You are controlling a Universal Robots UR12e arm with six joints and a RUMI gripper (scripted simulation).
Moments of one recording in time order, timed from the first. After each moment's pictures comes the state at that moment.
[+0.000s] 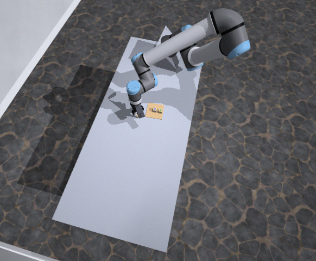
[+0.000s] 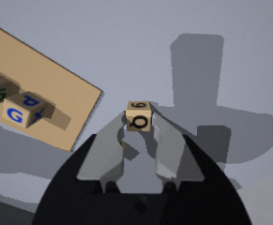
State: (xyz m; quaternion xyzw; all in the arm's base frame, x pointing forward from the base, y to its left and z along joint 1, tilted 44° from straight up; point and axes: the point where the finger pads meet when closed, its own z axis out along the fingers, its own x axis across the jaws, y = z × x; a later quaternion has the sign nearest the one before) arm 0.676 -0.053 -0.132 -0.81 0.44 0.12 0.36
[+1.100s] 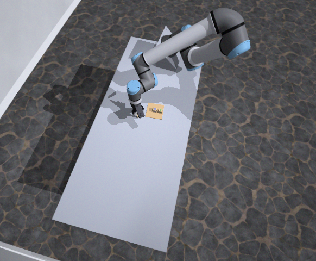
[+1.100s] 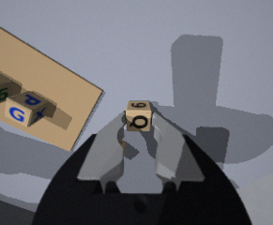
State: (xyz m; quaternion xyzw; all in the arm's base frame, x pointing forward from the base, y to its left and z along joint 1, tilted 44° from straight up) arm 0.676 -0.054 -0.131 -0.81 0.44 0.12 0.36
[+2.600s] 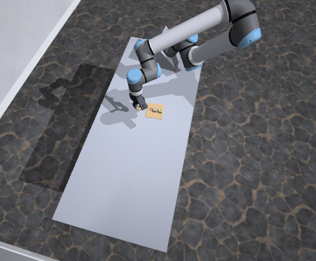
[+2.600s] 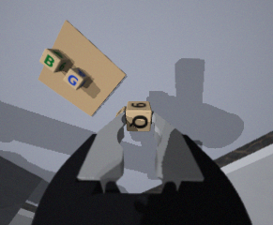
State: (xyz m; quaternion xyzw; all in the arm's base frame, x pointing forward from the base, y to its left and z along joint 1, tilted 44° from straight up) arm 0.652 -0.112 -0.052 -0.84 0.38 0.09 0.37
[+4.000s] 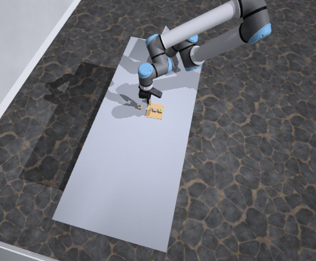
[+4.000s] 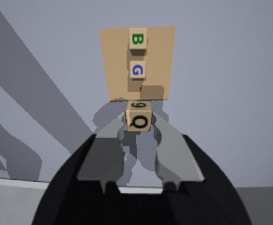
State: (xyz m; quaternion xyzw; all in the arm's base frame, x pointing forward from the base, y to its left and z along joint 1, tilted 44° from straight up) arm 0.588 -0.062 -0.012 -0.93 0.03 -0.06 0.37
